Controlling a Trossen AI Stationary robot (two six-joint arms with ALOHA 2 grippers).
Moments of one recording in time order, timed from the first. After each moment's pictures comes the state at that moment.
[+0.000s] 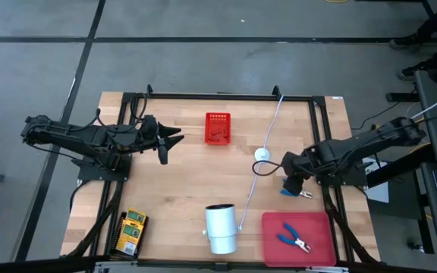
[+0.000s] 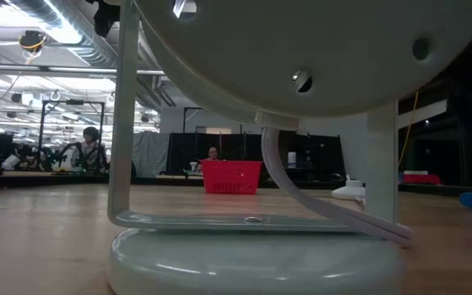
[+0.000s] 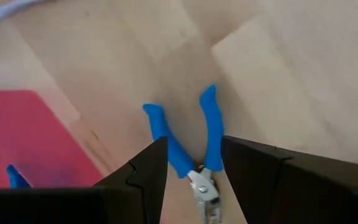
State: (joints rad) left arm -0.16 0.79 0.74 -0.20 -0.55 -0.45; right arm 0.28 1.08 0.72 -1.00 -0.05 0.88
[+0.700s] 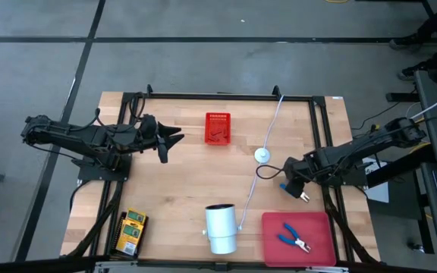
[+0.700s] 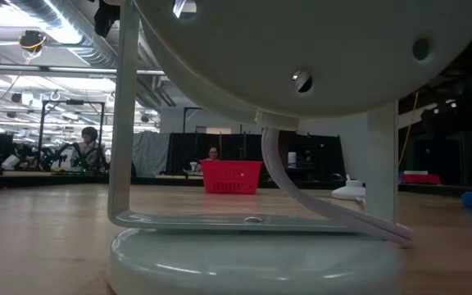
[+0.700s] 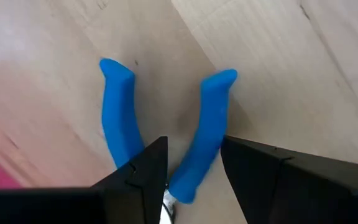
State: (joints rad) left arm -0.16 0.79 0.74 -0.18 -0.55 -0.50; right arm 0.28 1.08 0.42 -0.74 -0.08 0.91
